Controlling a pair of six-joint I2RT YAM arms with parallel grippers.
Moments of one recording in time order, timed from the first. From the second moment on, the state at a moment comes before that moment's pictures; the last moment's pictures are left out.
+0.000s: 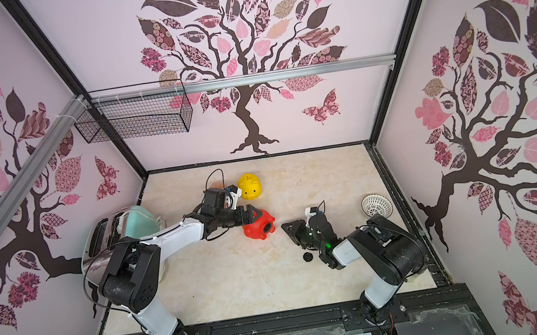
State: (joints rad) left arm -0.44 1.75 1.04 -0.09 0.44 -0.45; right arm 0.52 1.64 0.35 0.95 -0.27 1.38
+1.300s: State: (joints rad) left arm -0.44 1.78 1.05 -0.06 0.45 -0.46; right arm 0.58 1.90 0.51 1.14 -0.37 1.45
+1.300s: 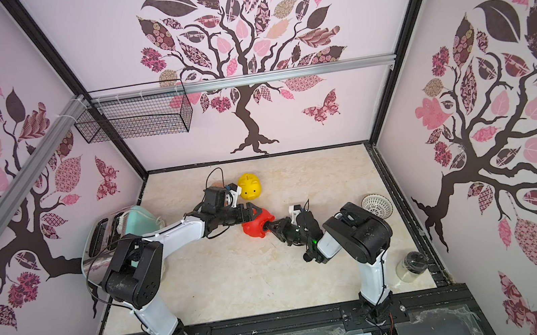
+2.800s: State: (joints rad) left arm -0.44 1.78 1.04 -0.01 0.43 -0.46; right arm 0.58 2.07 0.54 1.40 -0.37 1.73
